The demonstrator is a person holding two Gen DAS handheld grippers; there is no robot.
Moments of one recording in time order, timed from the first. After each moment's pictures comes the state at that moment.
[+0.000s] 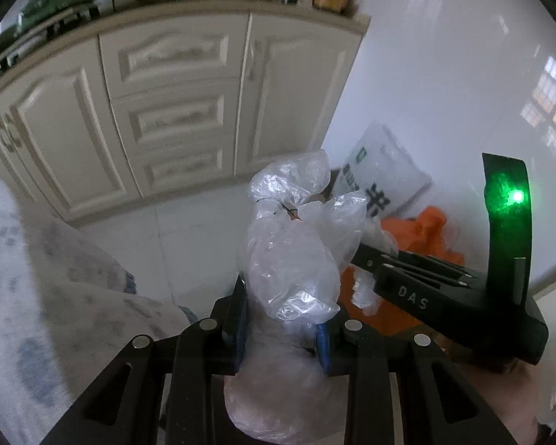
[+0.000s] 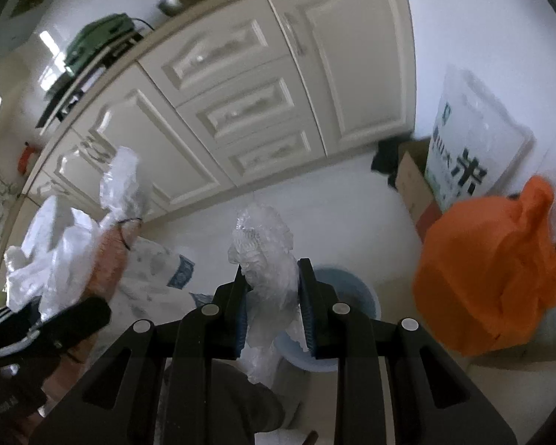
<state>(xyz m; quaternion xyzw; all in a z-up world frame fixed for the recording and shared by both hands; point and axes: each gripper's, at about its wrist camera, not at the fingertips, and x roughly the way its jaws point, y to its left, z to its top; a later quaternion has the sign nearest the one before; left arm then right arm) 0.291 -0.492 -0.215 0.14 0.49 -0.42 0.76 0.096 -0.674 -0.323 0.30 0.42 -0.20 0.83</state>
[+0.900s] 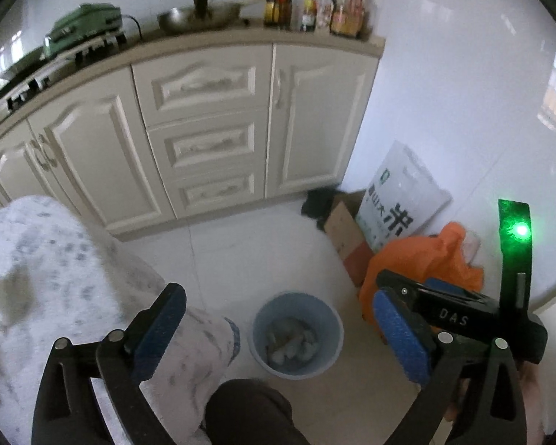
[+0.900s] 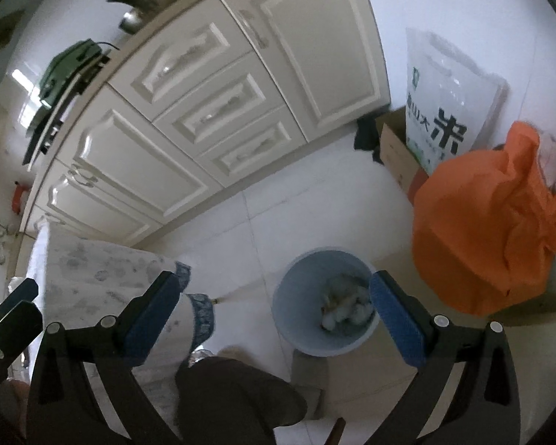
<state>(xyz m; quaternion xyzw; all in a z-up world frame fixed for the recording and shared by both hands) 0.246 -0.447 -0.177 0.14 0.42 -0.39 0.81 0.066 -0.668 -0.304 0.35 0.40 -0.23 0.81</state>
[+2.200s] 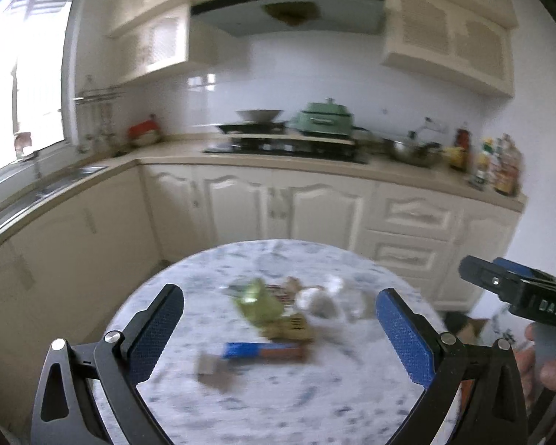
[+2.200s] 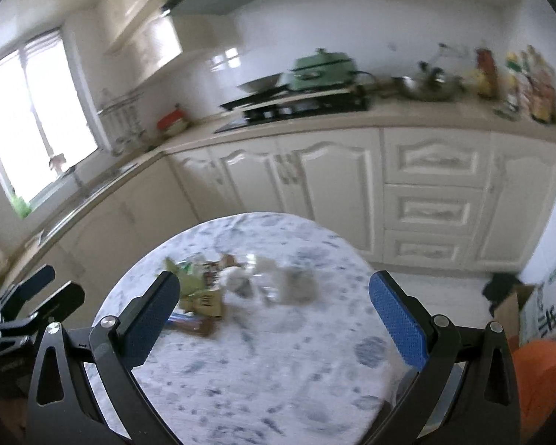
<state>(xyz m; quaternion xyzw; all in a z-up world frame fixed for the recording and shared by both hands) 0.072 -0.014 -0.043 0.02 0.26 -0.10 0.96 0.177 -0.361 -0.101 0.12 0.30 0.04 0.94</state>
